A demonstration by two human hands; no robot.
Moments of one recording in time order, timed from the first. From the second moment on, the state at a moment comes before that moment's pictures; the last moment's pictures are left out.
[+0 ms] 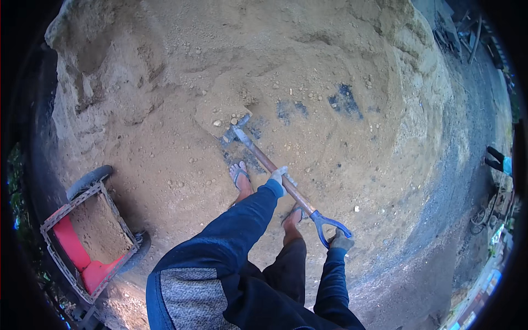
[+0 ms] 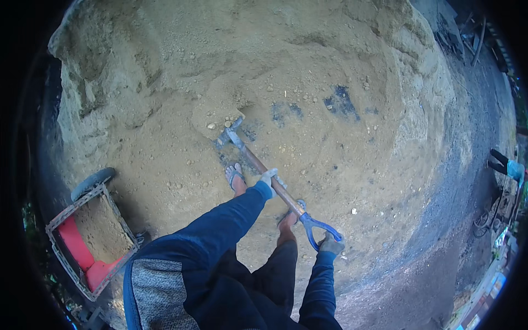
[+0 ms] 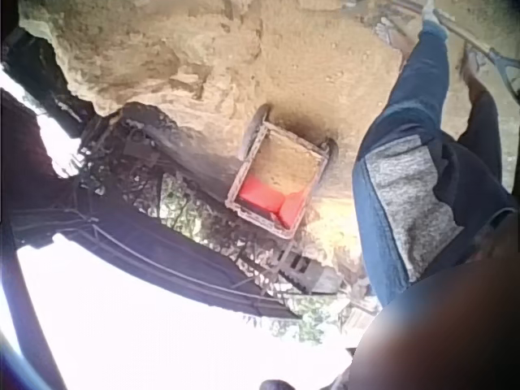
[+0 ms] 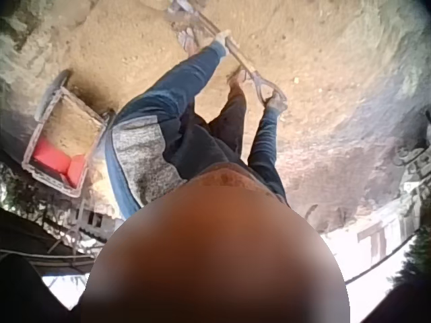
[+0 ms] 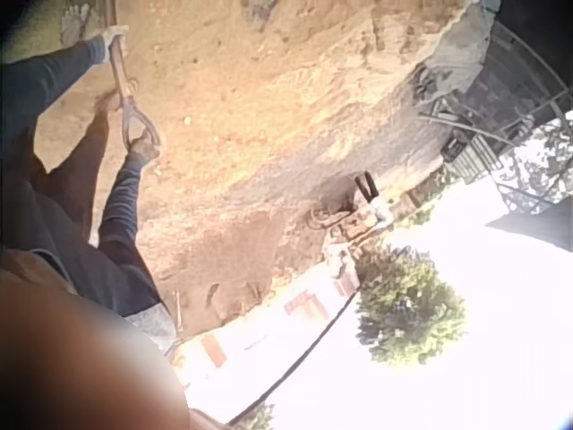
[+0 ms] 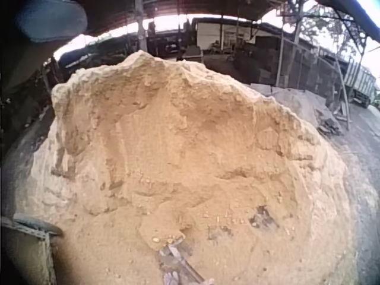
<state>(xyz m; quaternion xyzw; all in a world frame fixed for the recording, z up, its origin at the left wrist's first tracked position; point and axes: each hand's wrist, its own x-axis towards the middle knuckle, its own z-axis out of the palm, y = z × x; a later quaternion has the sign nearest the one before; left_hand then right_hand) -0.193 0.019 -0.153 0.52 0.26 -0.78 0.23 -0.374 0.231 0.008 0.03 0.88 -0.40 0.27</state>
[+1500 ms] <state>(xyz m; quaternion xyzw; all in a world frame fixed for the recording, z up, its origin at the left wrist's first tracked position) -0.137 -0.059 -0.014 0.62 0.08 -0.75 0.21 -0.272 0.134 0.184 0.02 0.70 -0.56 0.45</state>
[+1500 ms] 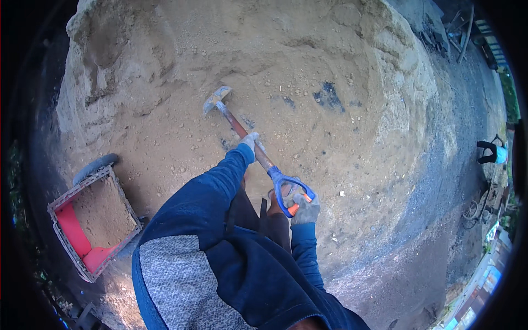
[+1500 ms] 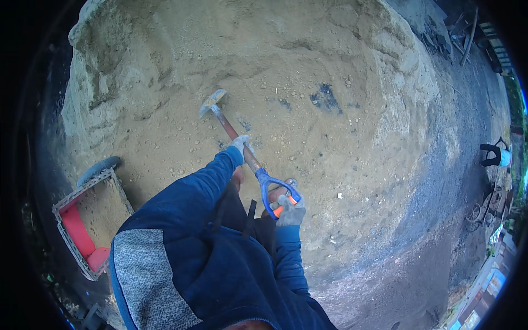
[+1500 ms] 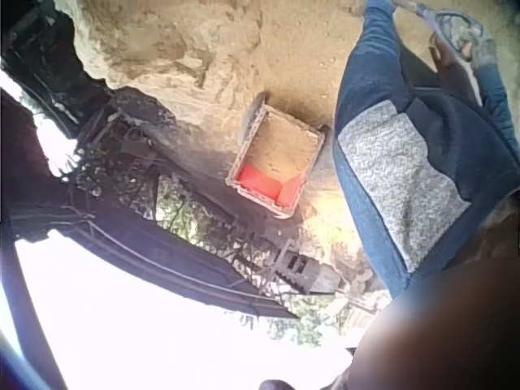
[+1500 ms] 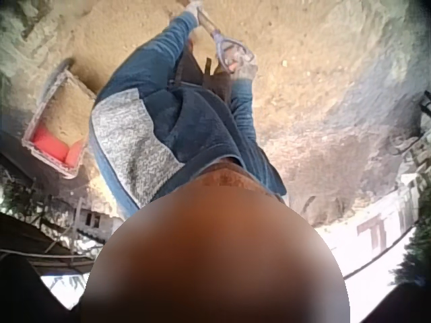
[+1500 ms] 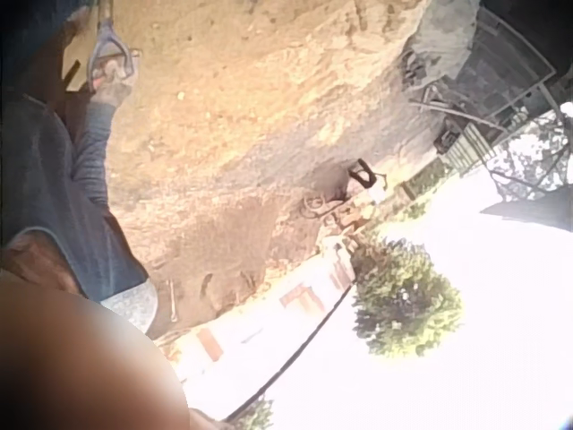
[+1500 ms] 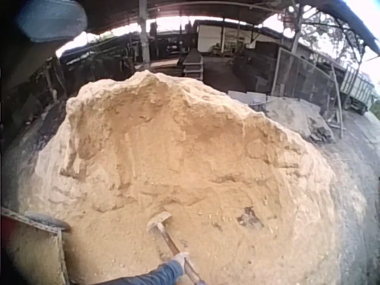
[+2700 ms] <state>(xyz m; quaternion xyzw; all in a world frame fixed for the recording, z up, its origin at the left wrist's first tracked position) -0.363 -0.472 0.109 0.49 -0.21 -0.82 0.22 -0.410 -0.134 0.237 -0.14 0.58 -0.71 0.37</state>
